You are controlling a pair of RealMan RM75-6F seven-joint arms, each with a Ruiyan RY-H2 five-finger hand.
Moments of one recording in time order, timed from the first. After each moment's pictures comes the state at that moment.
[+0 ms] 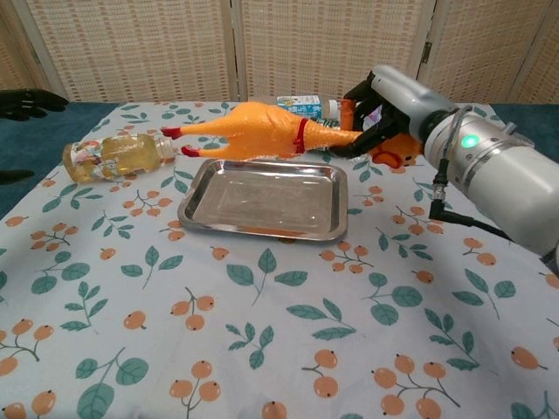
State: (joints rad) left arm -0.52 -1.15 -0.07 -1.54 1.42 1.04 -0.34; right arm 0.77 -1.82 0.35 -1.34 -1.01 1.13 -0.19
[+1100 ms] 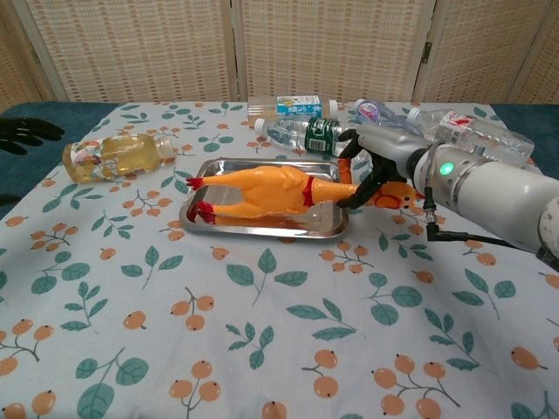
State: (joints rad) left arm -0.55 -1.10 -0.03 -1.53 1.45 0.94 -0.43; right arm 0.82 -1.75 0.33 -1.30 -0.81 0.85 -0.39
